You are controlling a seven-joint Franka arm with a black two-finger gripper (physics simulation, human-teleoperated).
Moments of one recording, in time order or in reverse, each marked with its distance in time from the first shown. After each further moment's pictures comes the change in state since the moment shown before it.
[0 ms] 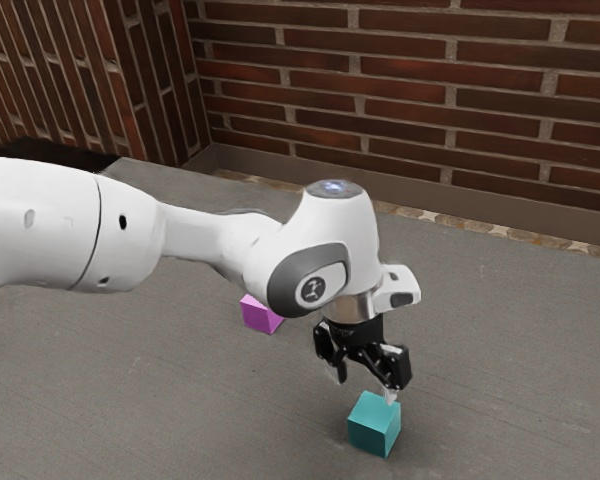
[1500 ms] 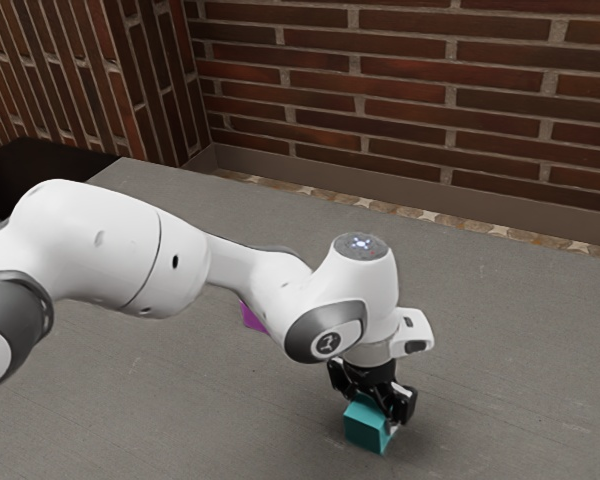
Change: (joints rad) arm 0.160 0.148 -0.178 0.029 0.180 0.108 -0.099
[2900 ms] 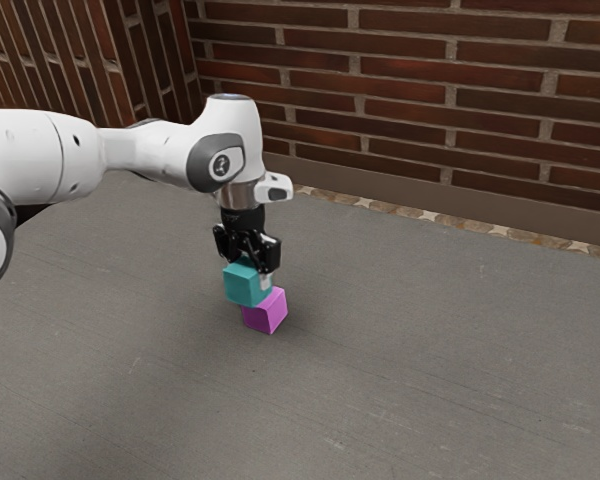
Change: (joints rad) arm 0.770 0.066 -0.317 0.370 0.140 -0.479 0.397
